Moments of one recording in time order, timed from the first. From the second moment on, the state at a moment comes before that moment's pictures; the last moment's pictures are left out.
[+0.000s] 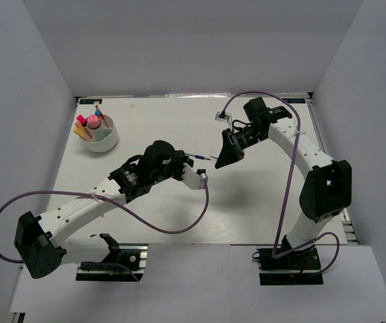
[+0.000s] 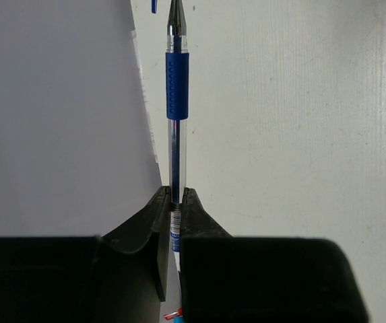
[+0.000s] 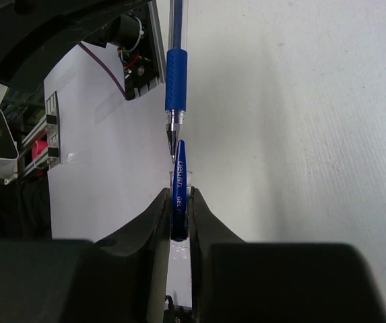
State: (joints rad) left arm -0.85 1.18 0.99 -0.34 -0.06 1.25; right arm 0.39 1.71 1.52 -1.11 -1.12 -0.45
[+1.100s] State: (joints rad) left arm -0.85 1.18 1.00 -0.34 -0.04 1.25; right arm 0.43 1.74 1.57 -1.12 -1.12 -0.47
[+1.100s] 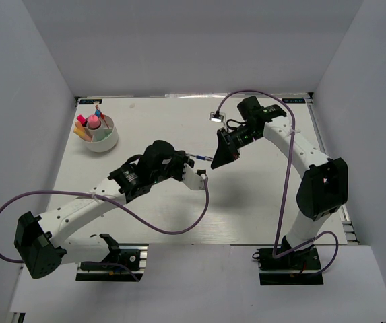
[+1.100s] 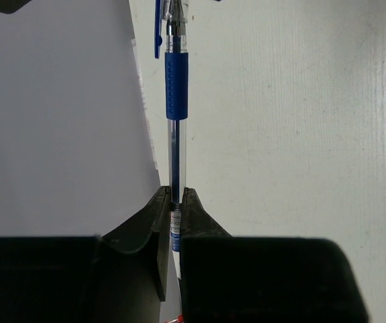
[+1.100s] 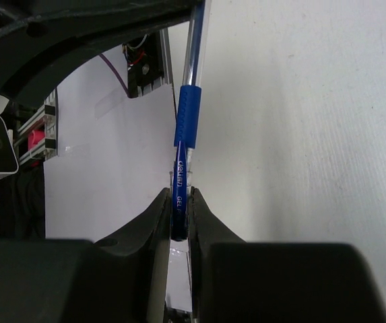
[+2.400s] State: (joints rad) left arm -0.83 0.90 0.64 0.08 0.14 1.71; right arm 0.49 1.64 1.47 -0.92 -1.13 -0.41
